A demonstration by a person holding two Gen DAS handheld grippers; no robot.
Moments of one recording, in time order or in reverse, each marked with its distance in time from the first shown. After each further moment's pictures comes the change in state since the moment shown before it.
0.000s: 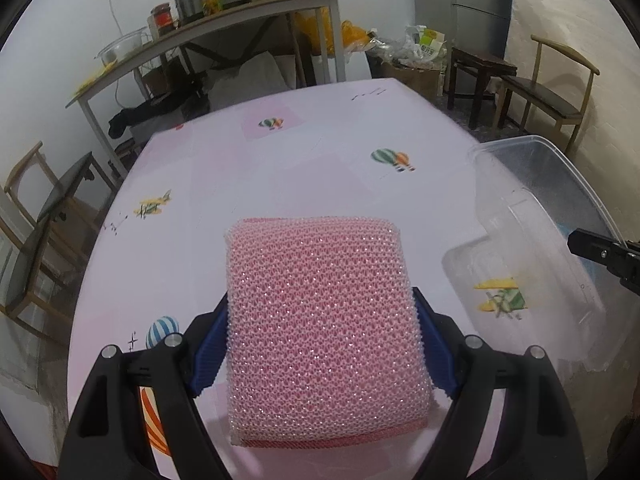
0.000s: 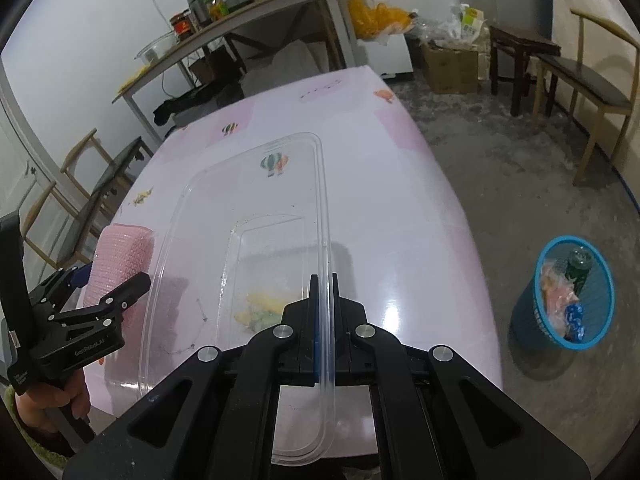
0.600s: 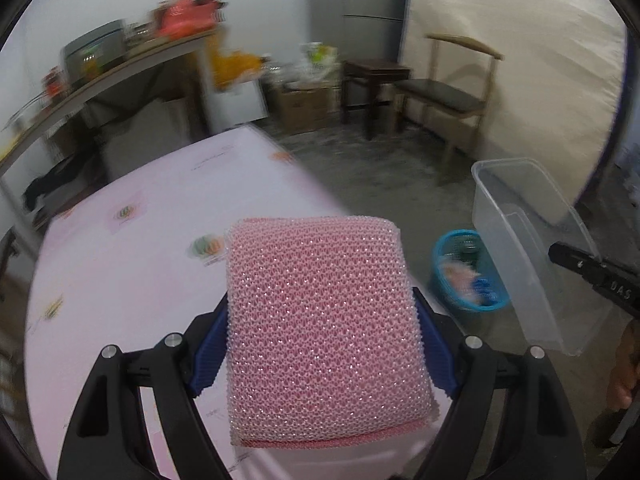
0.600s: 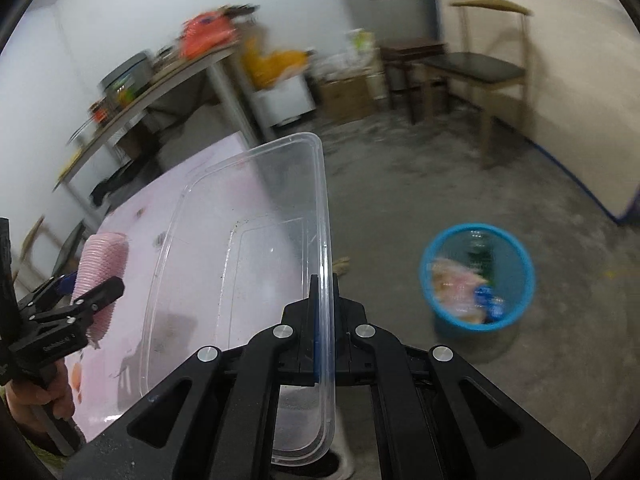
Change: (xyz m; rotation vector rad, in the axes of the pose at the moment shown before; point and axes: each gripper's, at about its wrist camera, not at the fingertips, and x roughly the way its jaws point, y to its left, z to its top) left arm -0.025 -0.143 0.072 0.202 -0.075 -0.310; right arm -0.095 -0.137 -0.019 0.277 -0.170 -0.232
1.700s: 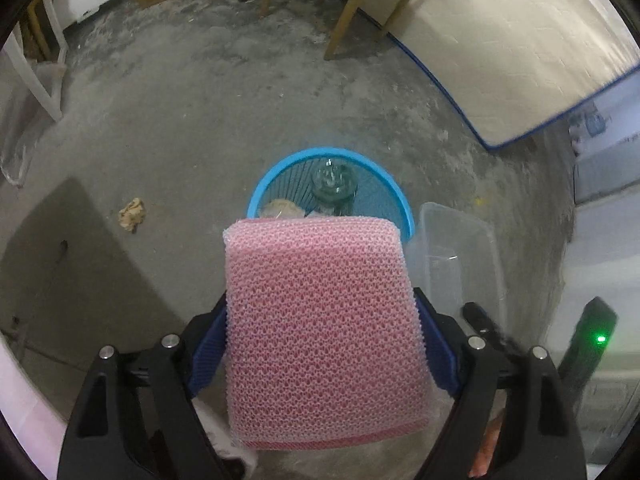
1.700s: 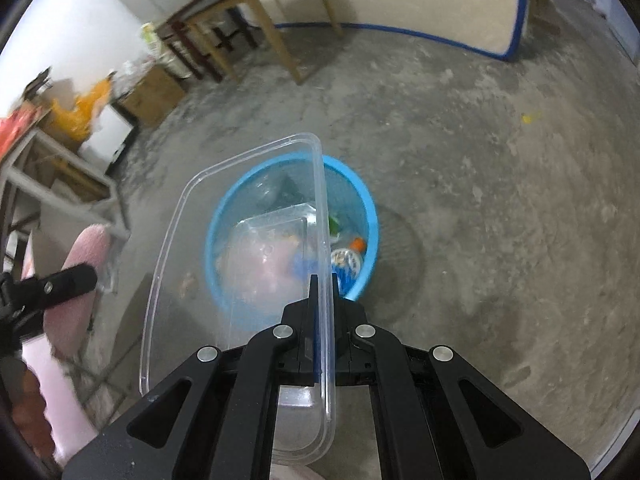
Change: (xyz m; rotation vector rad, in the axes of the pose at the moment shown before) left arm 0.300 -0.255 0.083 -0.028 0.543 -0.354; right arm 0.131 -0.247 -0.024 0.549 0.177 -0.286
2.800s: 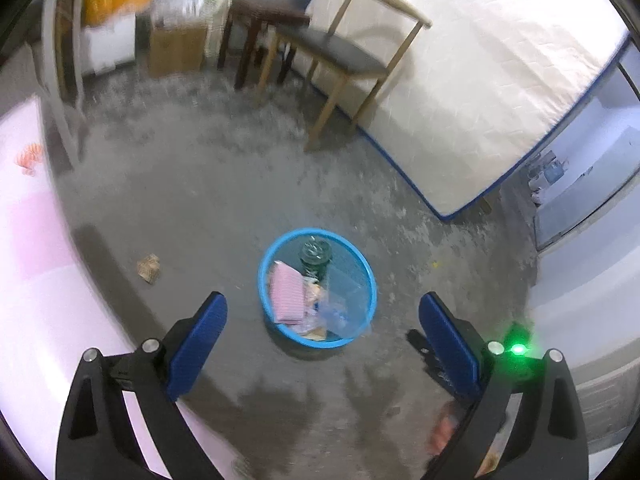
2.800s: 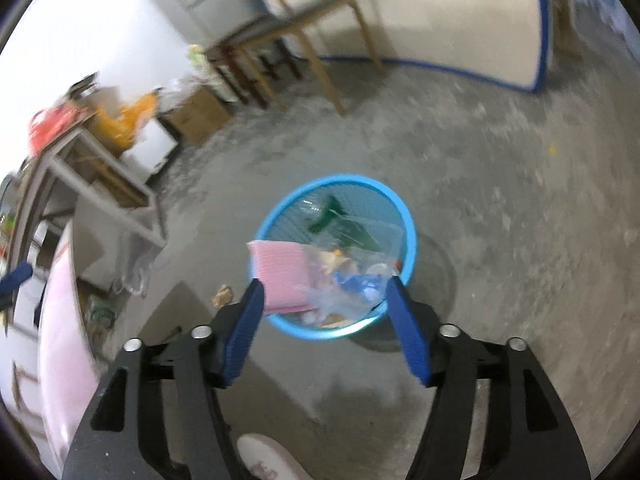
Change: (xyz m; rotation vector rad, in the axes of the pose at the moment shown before) left arm -0.177 0.034 -0.074 0.043 -0.357 -0.099; right arm -0.082 0.017 -0.051 -0.175 -0.168 0.166
